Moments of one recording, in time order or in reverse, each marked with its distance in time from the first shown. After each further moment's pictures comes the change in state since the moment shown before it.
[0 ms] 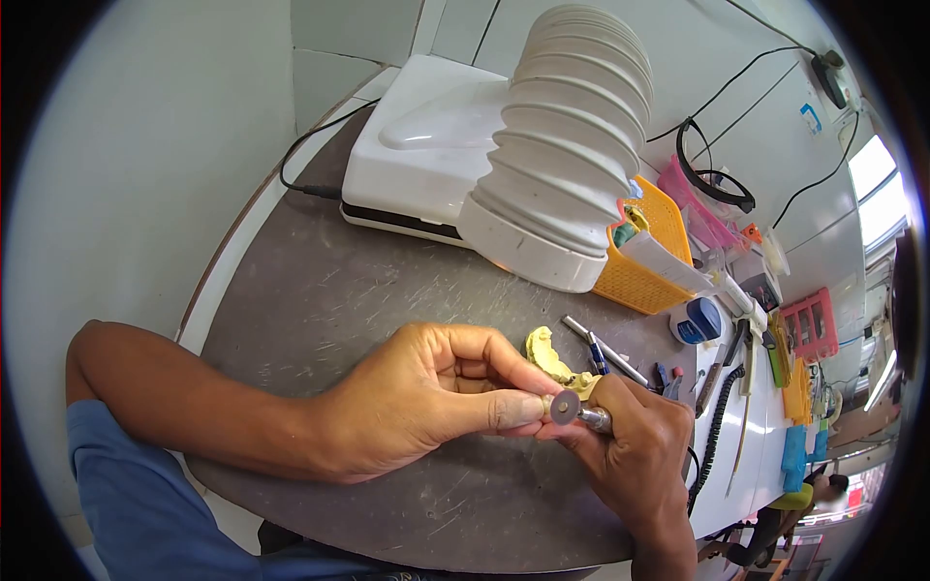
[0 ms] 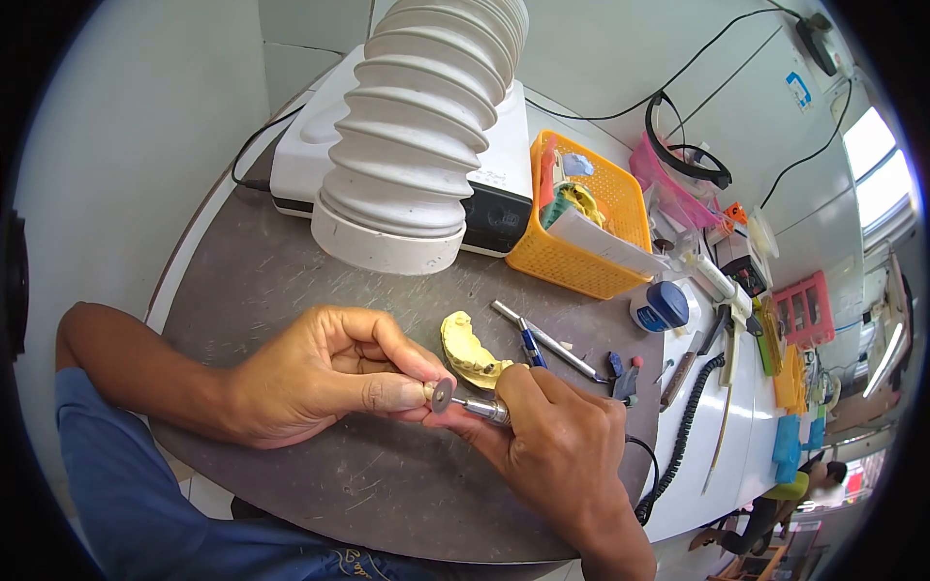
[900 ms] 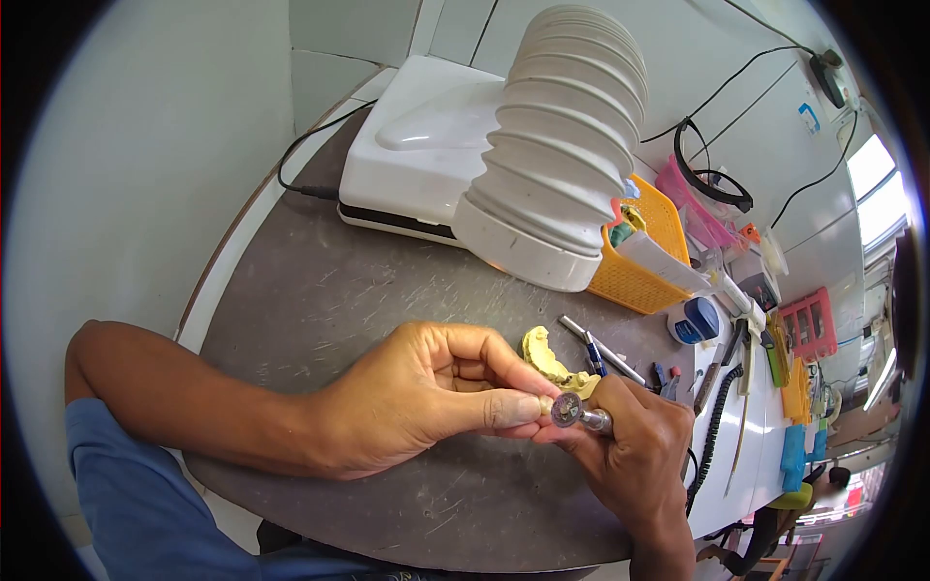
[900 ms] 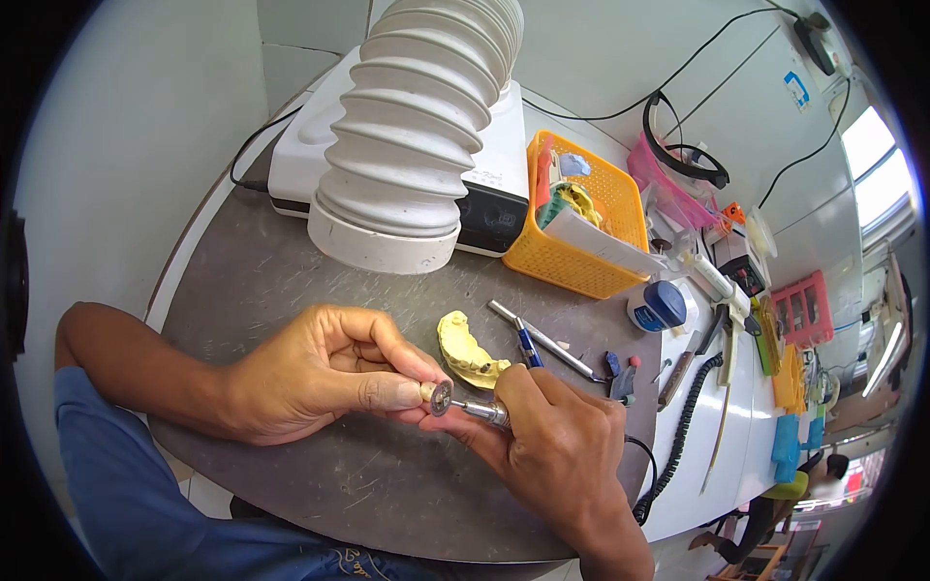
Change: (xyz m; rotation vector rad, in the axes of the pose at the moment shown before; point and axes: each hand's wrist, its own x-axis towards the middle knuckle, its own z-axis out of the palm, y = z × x) left_hand 0.002 -0.002 -0.003 0.008 -0.015 -0.011; right_hand -0.001 0.000 -0.001 0.004 0.007 0.006
